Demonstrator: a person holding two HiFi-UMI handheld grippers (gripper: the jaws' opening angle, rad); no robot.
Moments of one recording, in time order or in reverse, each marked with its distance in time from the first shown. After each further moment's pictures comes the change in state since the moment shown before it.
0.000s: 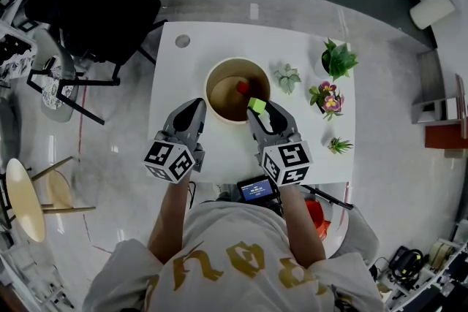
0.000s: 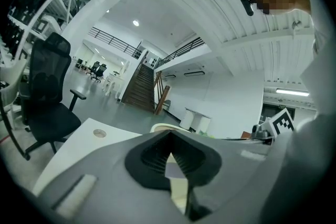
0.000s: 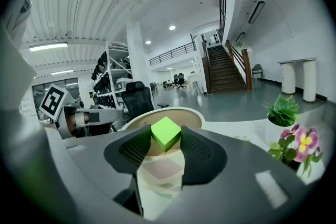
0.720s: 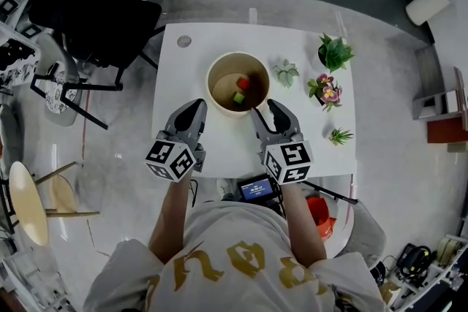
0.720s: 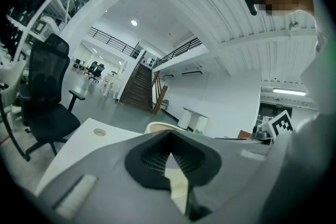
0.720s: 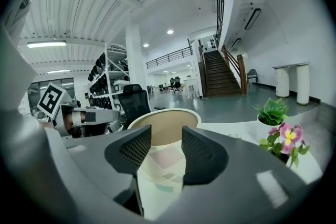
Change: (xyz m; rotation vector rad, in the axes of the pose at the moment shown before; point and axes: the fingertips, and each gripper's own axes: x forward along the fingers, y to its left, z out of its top) left arm -0.022 -0.013 -0.003 0.011 0.007 -0.021; right arm -0.027 0.006 -0.005 -0.005 -0.040 -0.052
